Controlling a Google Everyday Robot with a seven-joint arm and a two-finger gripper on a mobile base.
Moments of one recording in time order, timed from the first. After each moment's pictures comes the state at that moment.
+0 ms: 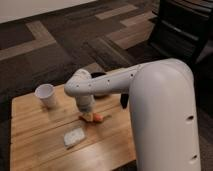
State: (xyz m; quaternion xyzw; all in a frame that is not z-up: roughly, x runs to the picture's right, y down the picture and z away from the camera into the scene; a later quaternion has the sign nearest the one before) arm -0.087 0.156 0.781 -0.35 0.08 0.02 0.93
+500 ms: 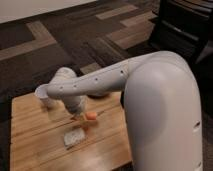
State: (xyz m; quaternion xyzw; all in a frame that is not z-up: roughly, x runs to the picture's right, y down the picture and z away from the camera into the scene) arm -0.152 0.157 0.714 -0.33 0.05 -0.10 0.94
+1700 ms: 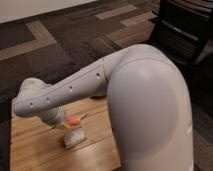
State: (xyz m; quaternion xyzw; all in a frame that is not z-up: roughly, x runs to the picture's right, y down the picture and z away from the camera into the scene) arm -0.196 0.195 0.677 -0.28 0.07 -0.13 0.95
